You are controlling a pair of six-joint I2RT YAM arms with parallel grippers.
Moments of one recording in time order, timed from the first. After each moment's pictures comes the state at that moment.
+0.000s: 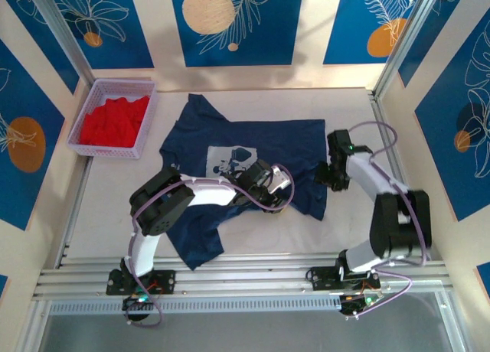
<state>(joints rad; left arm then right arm) -0.93 2.03 1.19 0.00 0.27 -0.06 0.08 1.44 0.92 -0.83 -0.05 0.44</state>
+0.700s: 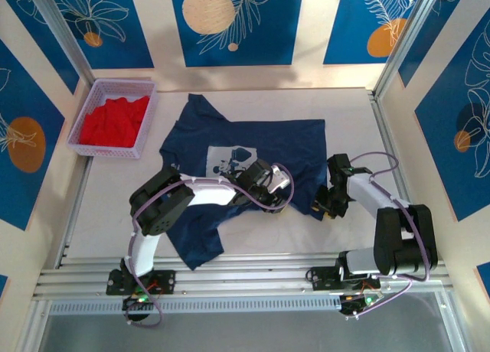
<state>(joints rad) -0.93 2.03 1.19 0.00 0.29 -0.07 0.08 1.37 0.70 -0.82 -0.16 0.61</state>
